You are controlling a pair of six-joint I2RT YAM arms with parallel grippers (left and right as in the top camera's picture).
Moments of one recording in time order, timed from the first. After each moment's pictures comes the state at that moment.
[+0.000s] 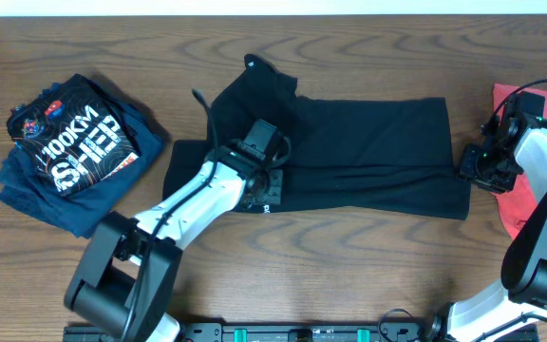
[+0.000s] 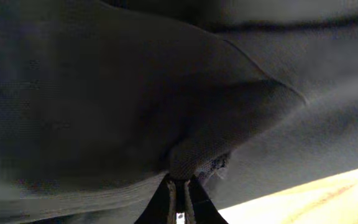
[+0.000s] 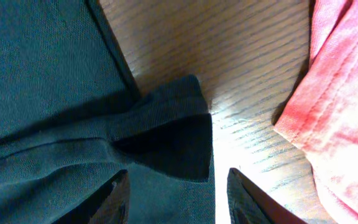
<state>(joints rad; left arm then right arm) -0.53 1.71 1.02 -0.61 0.10 -0.43 -0.32 1.81 1.19 -0.86 -0.03 0.09</state>
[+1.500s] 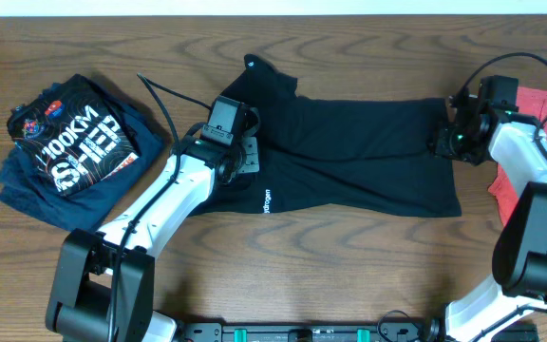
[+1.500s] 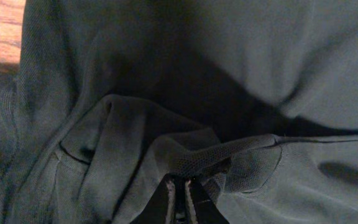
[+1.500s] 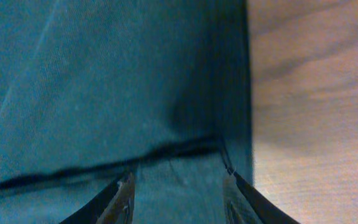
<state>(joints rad) -0.38 1.64 1.04 -0.49 0.02 -0.43 -0.20 1.85 1.19 -0.59 -0.17 0.00</state>
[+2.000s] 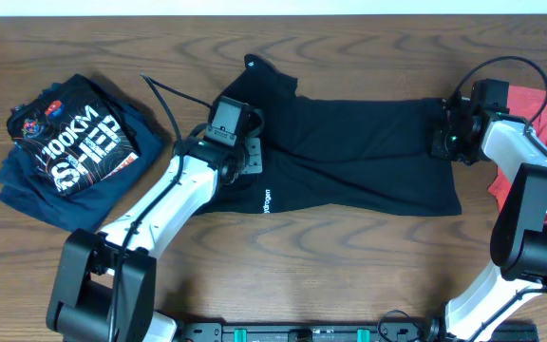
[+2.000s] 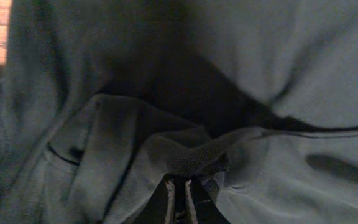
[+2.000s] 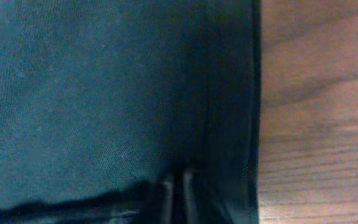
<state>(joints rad) -0.40 1.64 1.04 -0.49 0.02 -0.43 -0.19 1.94 1.19 -0.52 -0.17 -0.02</state>
